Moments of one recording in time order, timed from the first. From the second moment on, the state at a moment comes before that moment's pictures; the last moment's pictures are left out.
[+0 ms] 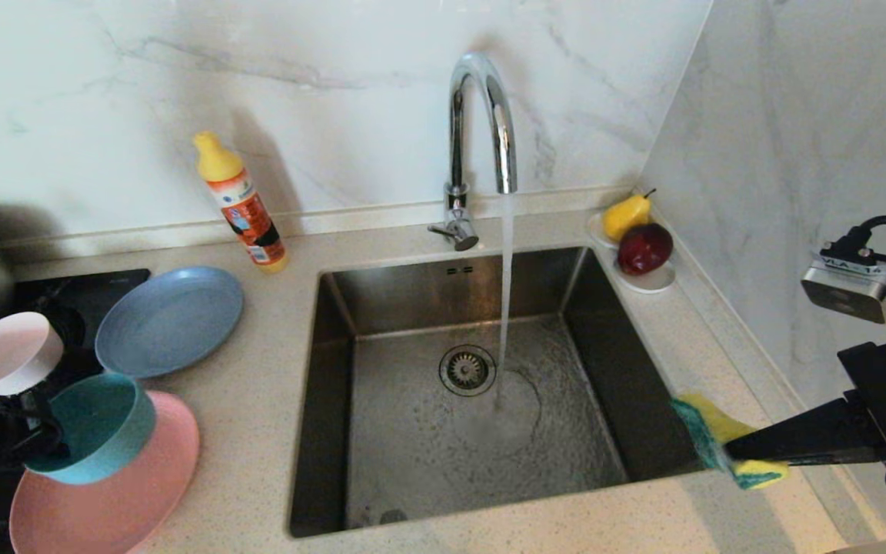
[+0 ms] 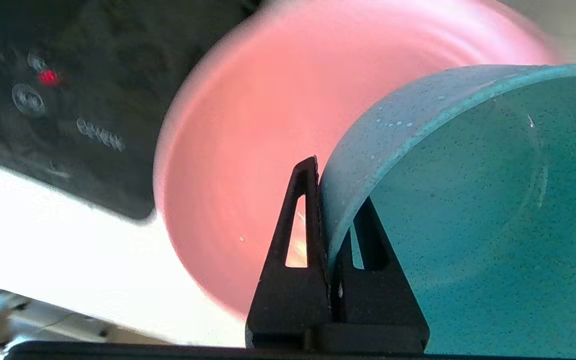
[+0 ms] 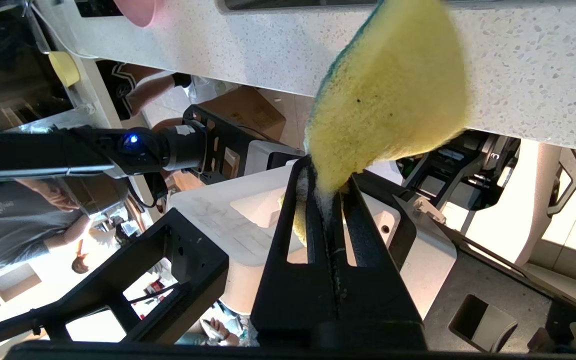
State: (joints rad) left arm 0.54 1.63 -0.97 0.38 -0.22 -0.22; right arm 0.38 1.33 -1.25 0.75 0.53 0.52
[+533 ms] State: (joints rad) left arm 0.53 1.38 -1.15 0.67 -0.39 -0.21; right arm 0.38 1.33 -1.25 0.75 0.54 0.52
